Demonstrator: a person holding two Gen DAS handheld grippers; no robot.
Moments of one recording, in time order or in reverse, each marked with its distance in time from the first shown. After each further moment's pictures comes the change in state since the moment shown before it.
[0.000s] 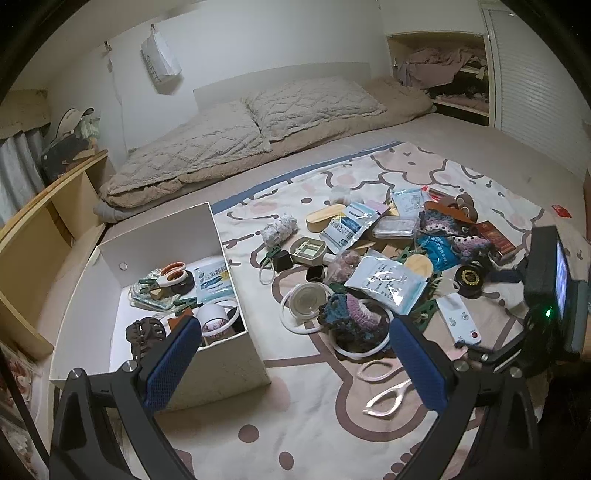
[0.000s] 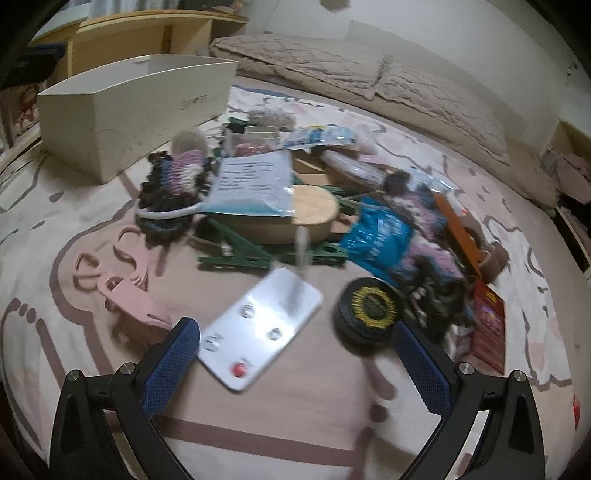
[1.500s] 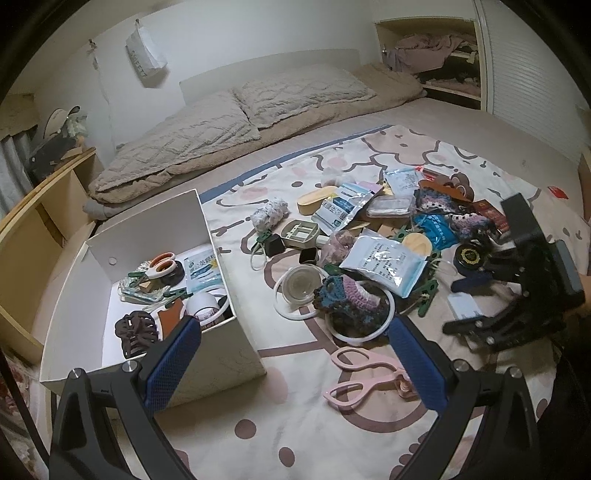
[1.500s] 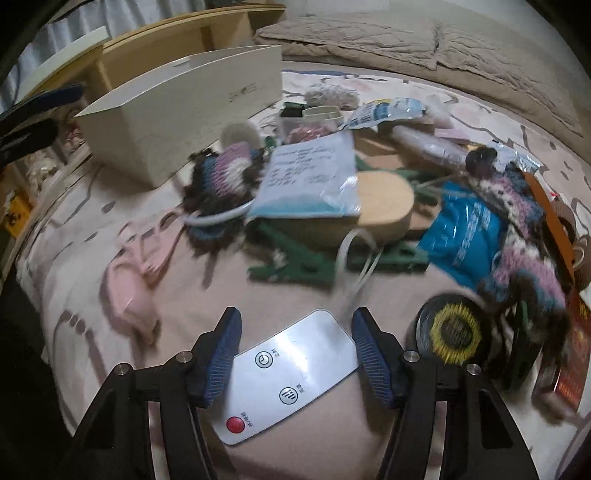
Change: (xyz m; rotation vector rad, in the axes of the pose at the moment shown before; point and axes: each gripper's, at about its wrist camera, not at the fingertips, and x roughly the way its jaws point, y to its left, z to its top) left arm 0.015 -0.005 -0.010 0.040 0.050 -0.033; right arm 0.017 -0.022 0.005 0.044 0.073 0.366
